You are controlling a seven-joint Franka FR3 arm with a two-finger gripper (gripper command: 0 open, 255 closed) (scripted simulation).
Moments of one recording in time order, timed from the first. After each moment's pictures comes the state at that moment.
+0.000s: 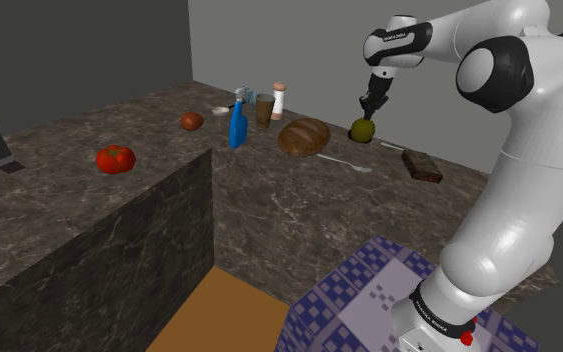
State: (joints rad) arm -0.25 0.24 -0.38 -1.65 0.04 1.95 -0.38
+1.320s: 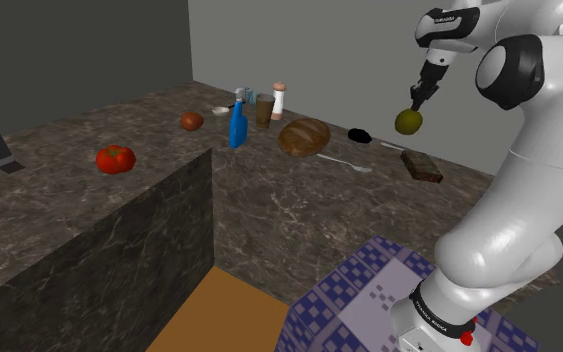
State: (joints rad) arm -0.42 0.20 -0.48 -1.54 0.06 1.80 -0.65
